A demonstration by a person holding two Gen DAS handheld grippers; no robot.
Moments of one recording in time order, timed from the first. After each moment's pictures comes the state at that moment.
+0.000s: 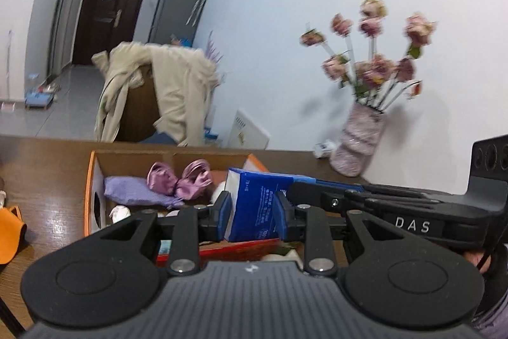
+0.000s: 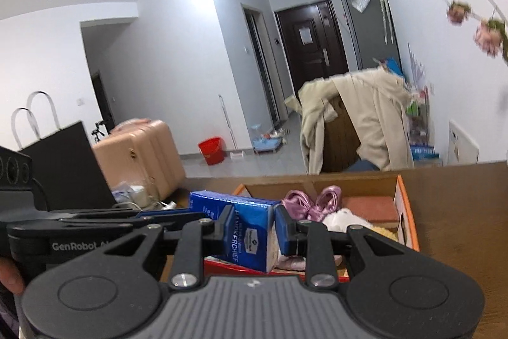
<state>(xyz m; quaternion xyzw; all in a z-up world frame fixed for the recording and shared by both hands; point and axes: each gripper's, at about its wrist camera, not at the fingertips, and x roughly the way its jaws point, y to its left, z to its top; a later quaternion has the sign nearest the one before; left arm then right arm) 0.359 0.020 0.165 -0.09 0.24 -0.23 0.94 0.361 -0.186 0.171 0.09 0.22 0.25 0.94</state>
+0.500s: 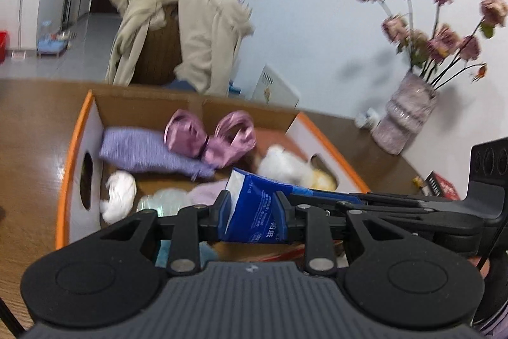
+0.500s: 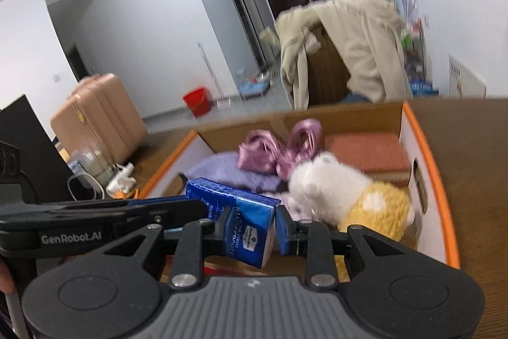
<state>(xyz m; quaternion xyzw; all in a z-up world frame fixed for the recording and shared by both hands) 0.459 0.022 0.086 -0.11 0.33 -0.20 0.91 0.472 -0.182 0.082 0.11 0.34 0.25 0.90</state>
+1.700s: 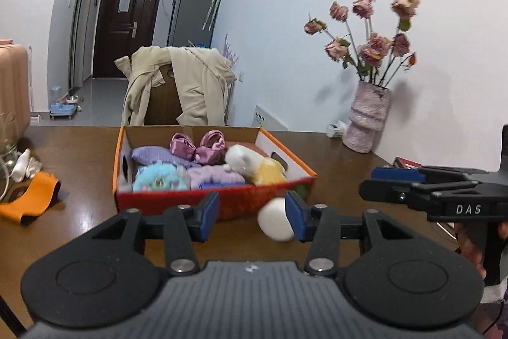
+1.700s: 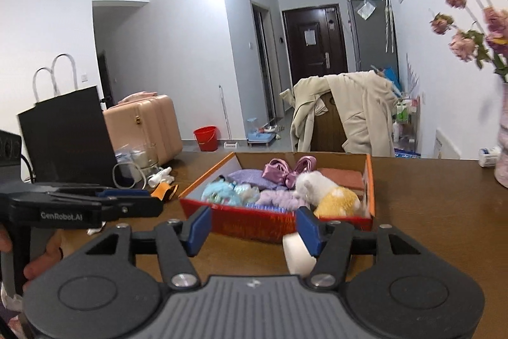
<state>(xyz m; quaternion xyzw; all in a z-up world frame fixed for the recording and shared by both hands) 0.240 0.015 0.137 -0.05 0.21 -0.19 0.96 0.250 -0.242 0.145 0.03 0.20 0.25 0.95</state>
